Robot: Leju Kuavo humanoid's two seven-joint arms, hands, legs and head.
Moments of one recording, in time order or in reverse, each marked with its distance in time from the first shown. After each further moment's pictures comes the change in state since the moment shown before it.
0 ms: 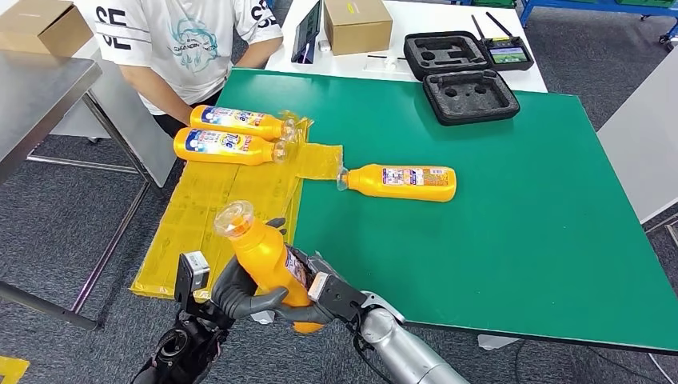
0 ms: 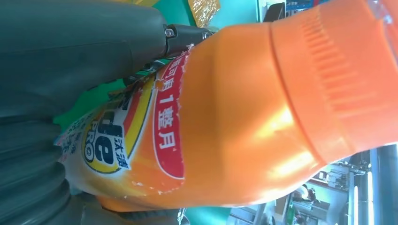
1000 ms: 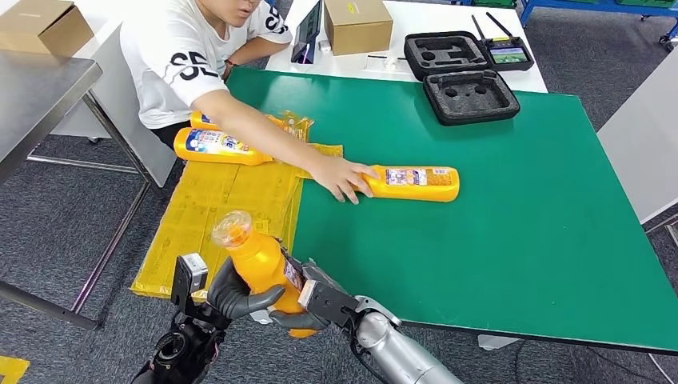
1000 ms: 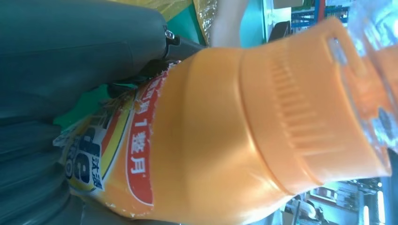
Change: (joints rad) left arm 0.015 0.005 0.015 -0.002 -0.015 0.059 -0.004; right arm 0.002 0.017 0.005 0.034 0.050 -0.017 0.009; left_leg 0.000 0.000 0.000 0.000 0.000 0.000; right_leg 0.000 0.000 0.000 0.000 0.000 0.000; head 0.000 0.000
